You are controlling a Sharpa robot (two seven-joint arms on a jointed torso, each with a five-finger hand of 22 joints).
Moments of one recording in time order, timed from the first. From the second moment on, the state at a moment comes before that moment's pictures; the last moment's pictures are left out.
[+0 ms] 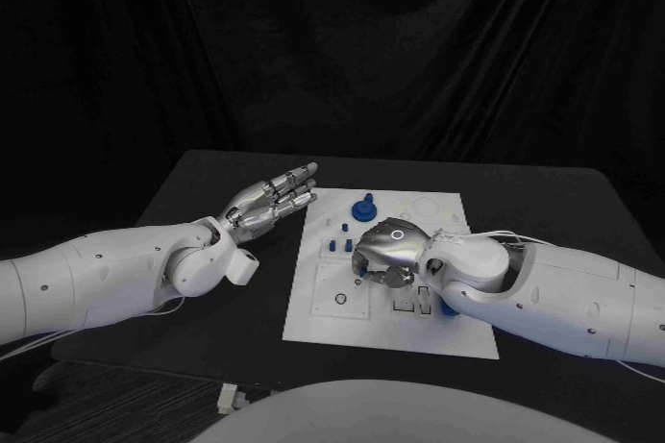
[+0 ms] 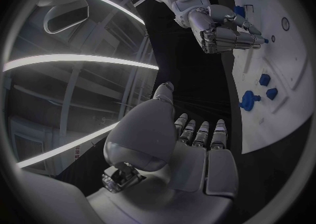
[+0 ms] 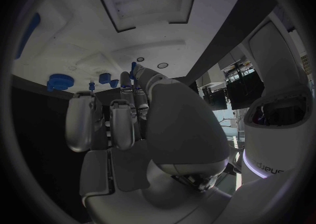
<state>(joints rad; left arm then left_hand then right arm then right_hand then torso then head) 1.07 -0.93 -0.21 1.42 -0.20 0.11 0.68 1.44 0.19 -0.23 0.23 0.53 0.17 -0.01 0.02 0.02 0.02 0.00 0.04 0.01 0.00 0.06 0.00 0.00 0.17 0.00 0.17 0.01 0.00 1.12 -0.58 -0.21 1.48 -1.92 -0.25 0.02 1.50 -0.15 0.42 0.10 0.16 1.09 0.12 0.17 0.19 1.22 0.06 0.14 0.07 1.47 -0.03 1.45 1.31 0.04 1.47 0.08 1.30 1.31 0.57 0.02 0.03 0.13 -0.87</state>
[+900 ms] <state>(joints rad) 1.06 -0.92 -0.21 1.40 -0.20 0.14 0.68 1.44 0.20 -0.22 0.22 0.53 0.20 0.01 0.03 0.03 0.02 0.00 0.04 0.01 0.00 0.08 0.00 0.00 0.17 0.00 0.17 0.01 0.00 1.10 -0.57 -0.21 1.48 -1.93 -0.24 0.02 1.50 -0.15 0.42 0.10 0.16 1.08 0.12 0.16 0.18 1.23 0.06 0.14 0.07 1.47 -0.03 1.45 1.31 0.04 1.47 0.08 1.30 1.31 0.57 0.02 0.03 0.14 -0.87</state>
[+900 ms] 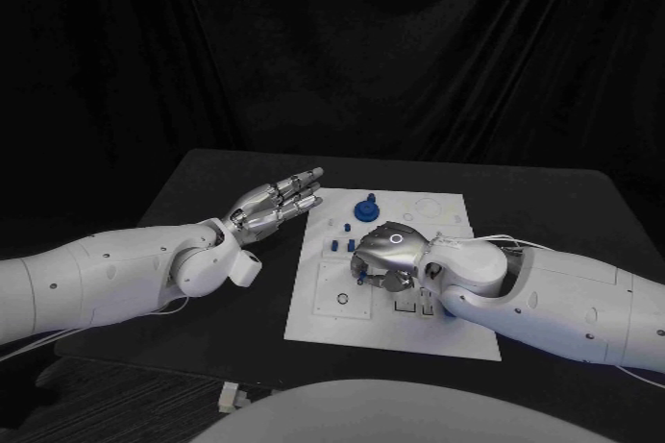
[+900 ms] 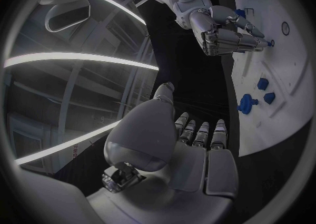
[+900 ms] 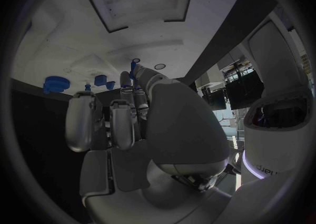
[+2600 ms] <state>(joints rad) 1.06 -0.91 -0.21 1.39 -0.20 0.16 0.68 1.44 0.20 -0.22 0.22 0.54 0.22 0.03 0.04 0.03 0.02 0.00 0.04 0.01 0.00 0.10 0.00 0.00 0.17 0.00 0.19 0.01 0.01 1.09 -0.56 -0.21 1.48 -1.93 -0.22 0.00 1.48 -0.17 0.42 0.10 0.15 0.96 0.11 0.09 0.16 1.17 0.07 0.12 0.07 1.47 -0.02 1.43 1.29 0.06 1.46 0.09 1.26 1.31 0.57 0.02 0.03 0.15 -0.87</state>
